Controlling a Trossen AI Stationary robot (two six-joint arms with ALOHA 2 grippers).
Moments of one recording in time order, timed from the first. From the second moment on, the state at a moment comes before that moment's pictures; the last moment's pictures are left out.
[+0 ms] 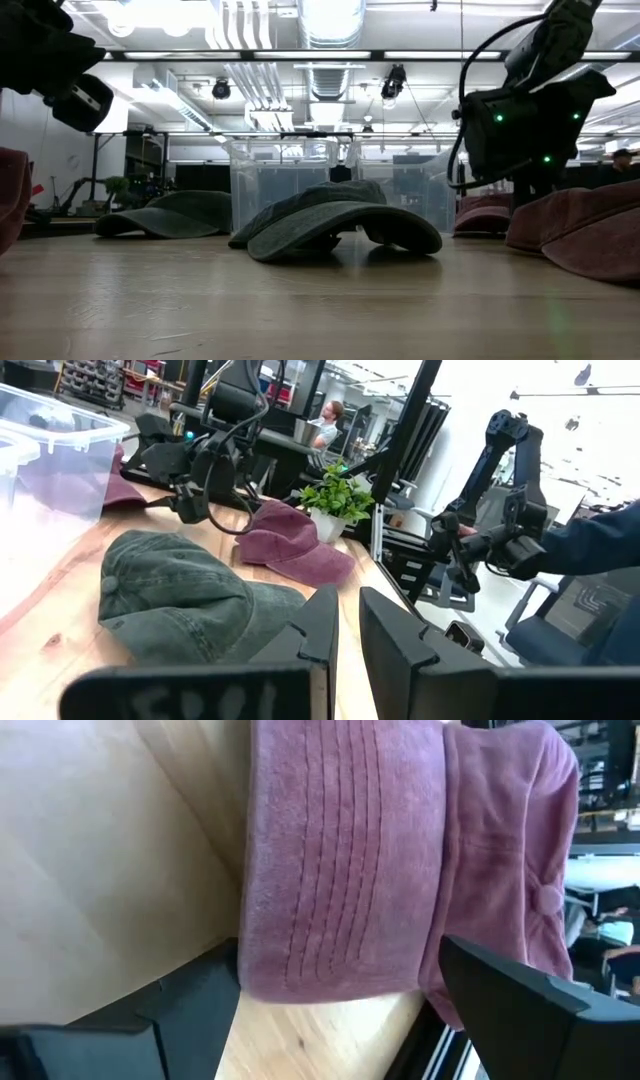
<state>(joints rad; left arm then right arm) -0.56 0.02 0.05 -0.04 -0.36 -0.35 -0.02 1.57 0.62 -0.80 0.82 0.51</state>
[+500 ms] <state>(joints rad) -0.56 0.02 0.05 -0.04 -0.36 -0.40 -0.05 1.57 0.61 -0.79 0.87 0.58</state>
